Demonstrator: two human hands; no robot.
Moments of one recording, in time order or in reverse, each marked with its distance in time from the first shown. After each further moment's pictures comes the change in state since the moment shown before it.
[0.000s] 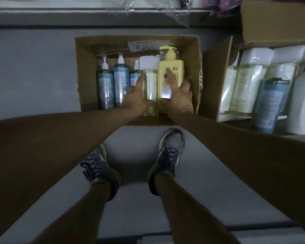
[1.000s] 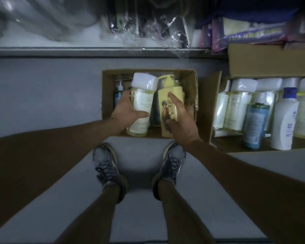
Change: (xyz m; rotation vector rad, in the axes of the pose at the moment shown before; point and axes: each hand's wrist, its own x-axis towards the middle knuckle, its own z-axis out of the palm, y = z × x) left_hand -0.043 0.009 -0.088 -0.240 0.100 -0.057; right_hand -0.072 -0.035 -0.065 0.385 -0.069 -0.079
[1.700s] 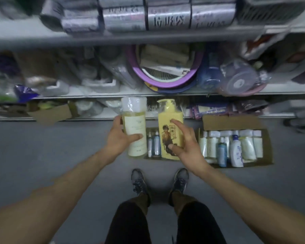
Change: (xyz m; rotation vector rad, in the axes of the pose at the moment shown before) left_hand -0.374 0.232 -0.292 -0.208 0.176 0.223; right_hand -0.302 -0.336 -0.152 0.119 -0.018 -0.360
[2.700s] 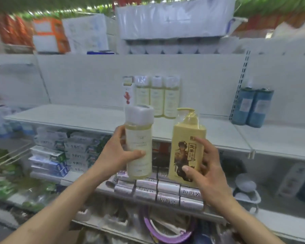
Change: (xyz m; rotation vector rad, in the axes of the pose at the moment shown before) left_hand -0.164 0.477 -0.169 -0.059 0.378 0.750; right_hand -0.007 -0.437 -0.243 0.147 0.139 -0.948
